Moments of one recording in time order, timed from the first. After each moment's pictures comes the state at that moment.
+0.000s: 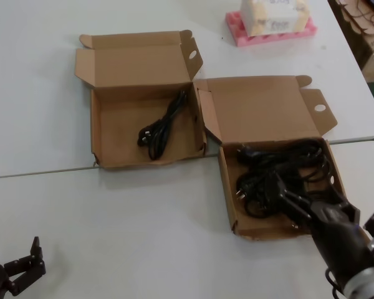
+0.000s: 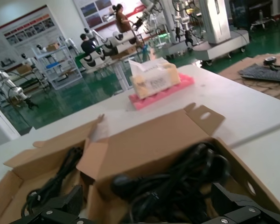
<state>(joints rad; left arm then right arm) 0.00 -0.30 1.60 -1.60 -1.80 0.00 0.00 0.07 0.29 -1.64 1.58 1.78 0.02 0.45</state>
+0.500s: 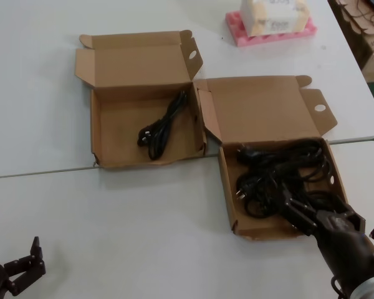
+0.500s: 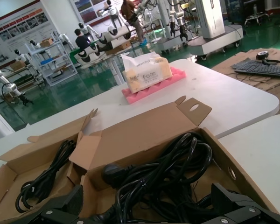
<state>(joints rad) 0.00 -0.30 1.60 -1.60 -1.80 0.00 0.00 0.02 0.30 -1.61 1.59 1.79 0.01 0.45</state>
